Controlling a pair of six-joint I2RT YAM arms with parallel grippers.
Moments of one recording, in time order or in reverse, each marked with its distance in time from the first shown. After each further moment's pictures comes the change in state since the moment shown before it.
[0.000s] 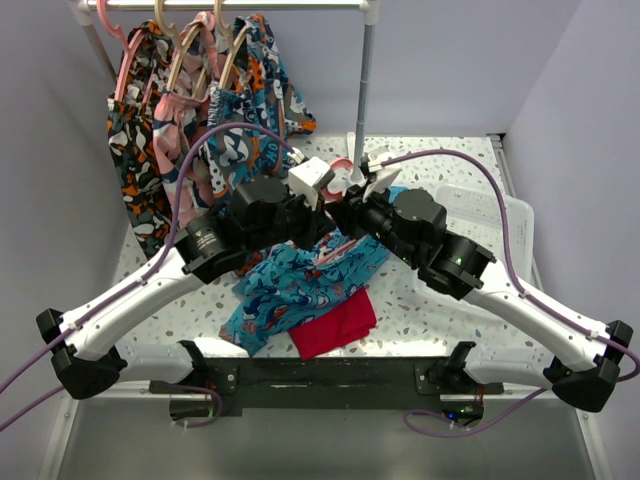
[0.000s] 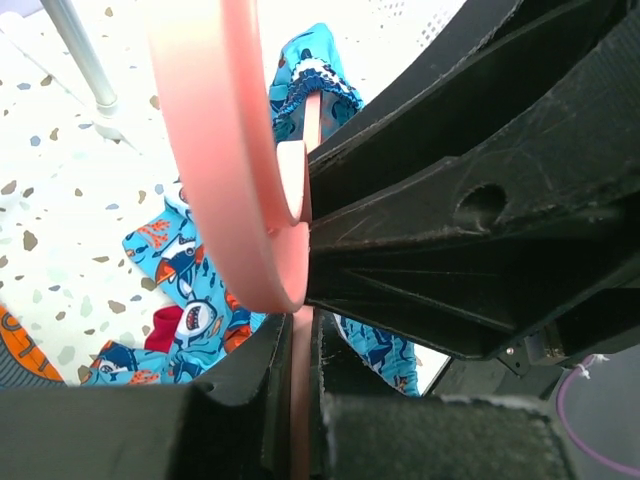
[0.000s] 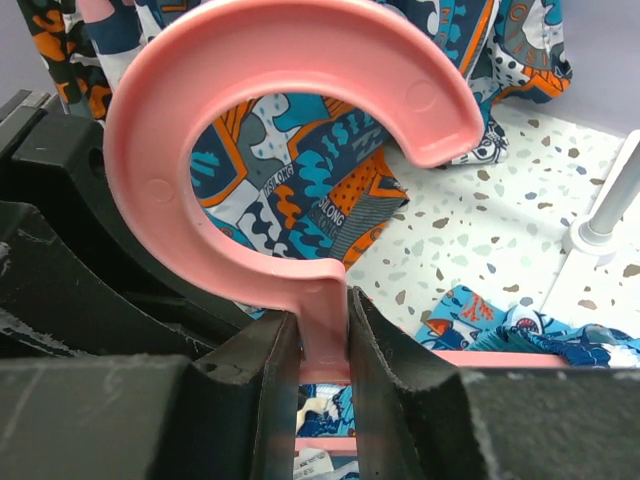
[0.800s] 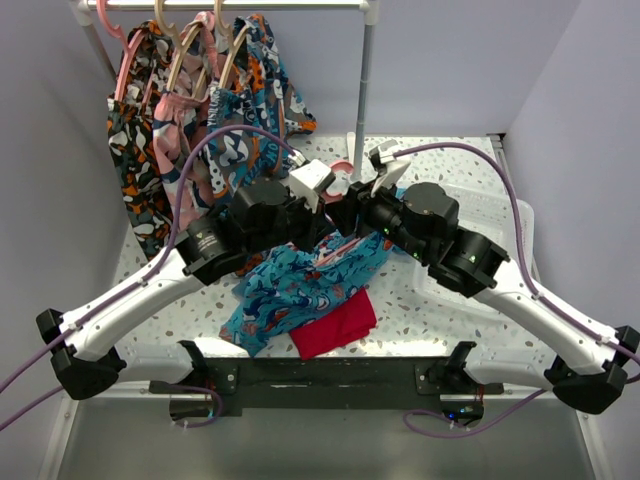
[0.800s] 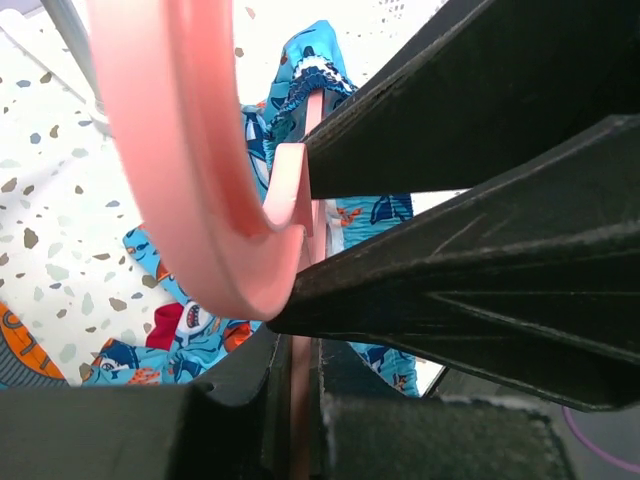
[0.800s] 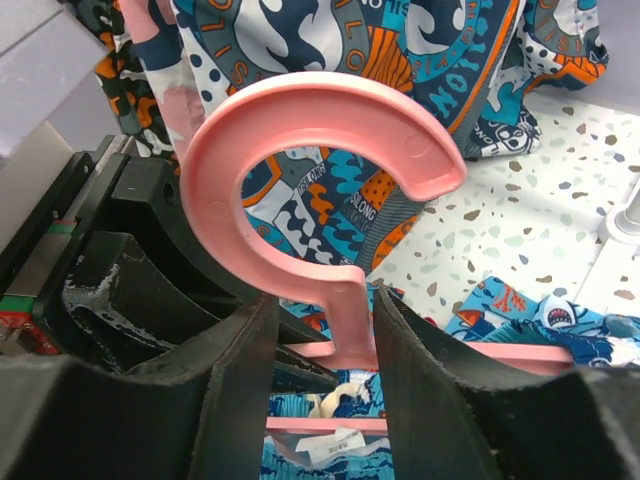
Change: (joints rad) left arm -0.005 -0.005 -0.015 0.003 -0.005 0.007; right arm -0.013 -0.013 0.080 -0.100 -0.058 0.072
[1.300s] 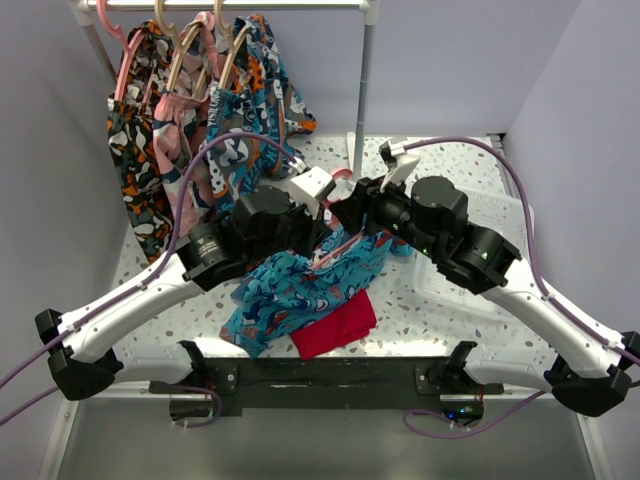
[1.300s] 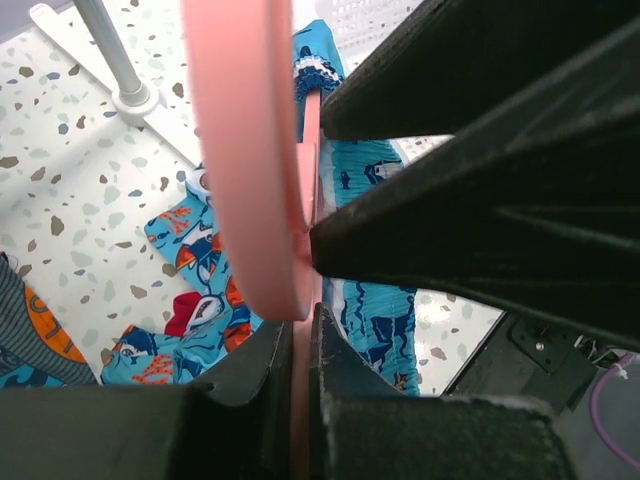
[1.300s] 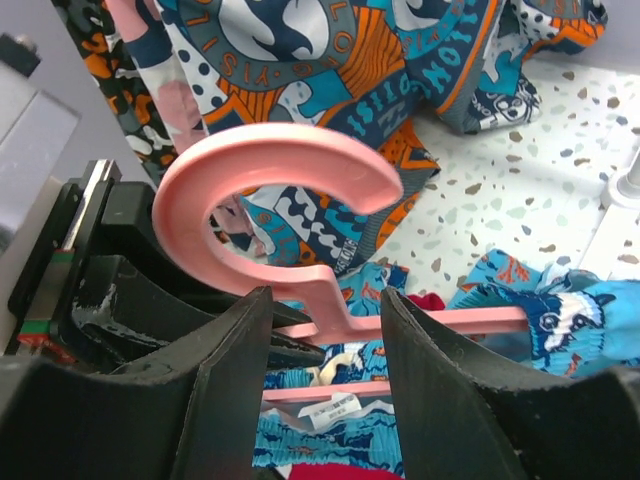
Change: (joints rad) left arm -0.035 -0.020 -0.035 -0.002 -0.090 0.018; right arm -0.030 -0.005 0.064 -0.119 -0.030 0.071
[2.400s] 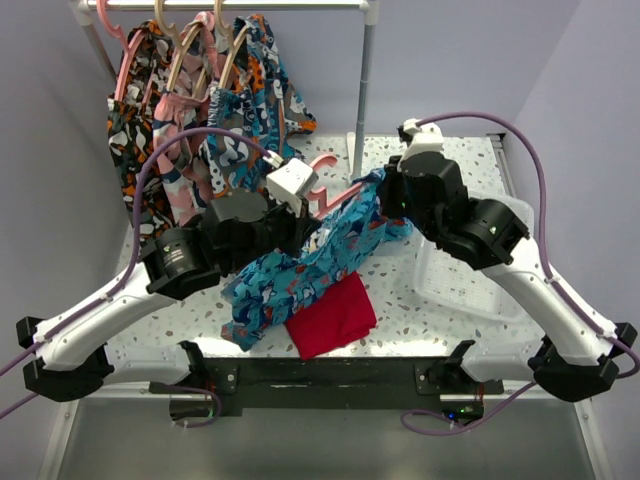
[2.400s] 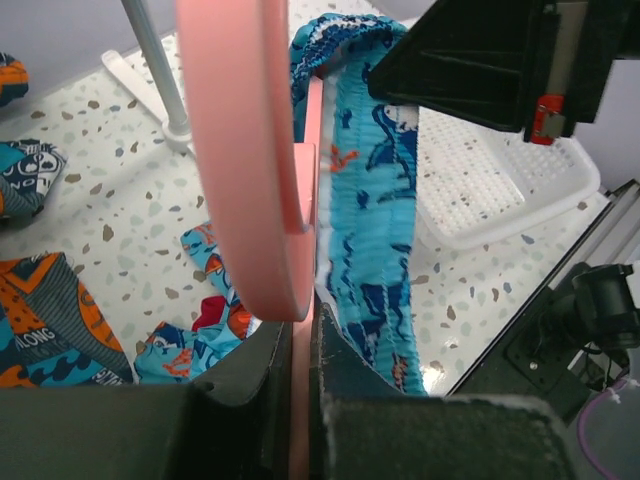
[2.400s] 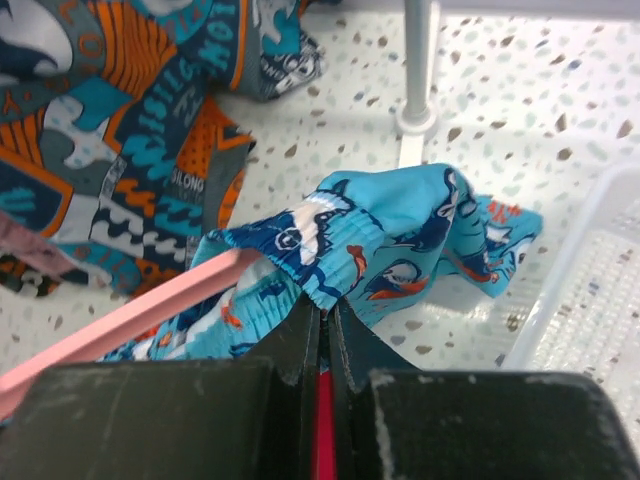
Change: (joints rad) left arm -0.090 -0.058 0.139 -0.117 -0.160 -0.013; right arm -0.057 0.134 0.280 -0.410 0.341 0.040
